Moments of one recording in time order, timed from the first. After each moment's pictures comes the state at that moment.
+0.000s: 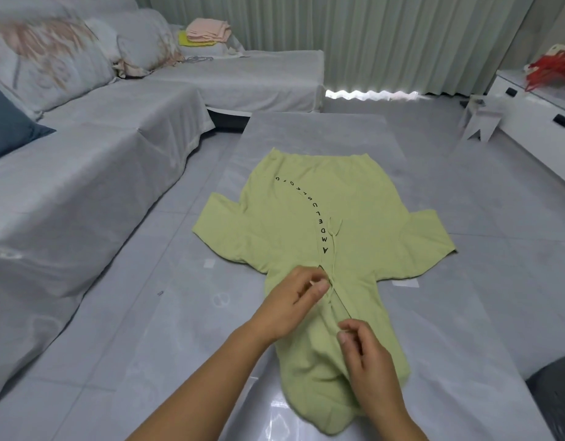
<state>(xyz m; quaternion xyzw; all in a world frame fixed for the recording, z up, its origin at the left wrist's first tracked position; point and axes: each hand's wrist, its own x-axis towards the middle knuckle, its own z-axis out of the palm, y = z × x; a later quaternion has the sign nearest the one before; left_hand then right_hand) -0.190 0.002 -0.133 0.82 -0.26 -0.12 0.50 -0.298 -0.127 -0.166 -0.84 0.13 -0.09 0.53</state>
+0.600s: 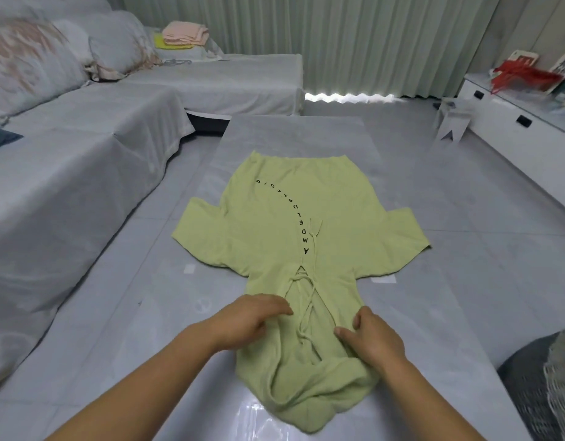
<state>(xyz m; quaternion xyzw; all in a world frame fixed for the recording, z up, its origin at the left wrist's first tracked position) -0.172 0.045 -0.149 0.86 -0.45 -0.17 0.17 -0.259 -0.189 -0.184 -0.93 0.23 0.13 0.25</state>
